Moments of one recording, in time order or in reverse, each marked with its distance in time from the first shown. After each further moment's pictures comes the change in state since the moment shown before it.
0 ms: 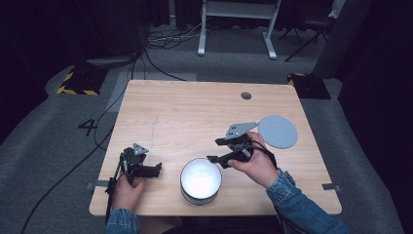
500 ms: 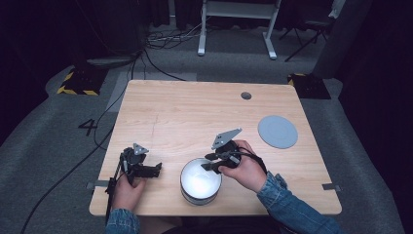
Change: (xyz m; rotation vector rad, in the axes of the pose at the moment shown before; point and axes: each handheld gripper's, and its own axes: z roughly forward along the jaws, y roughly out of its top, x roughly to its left) left arm 0.000 0.000 0.000 0.000 0.000 0.000; right arm 0.014 -0.006 0.030 0.149 0.079 -0.033
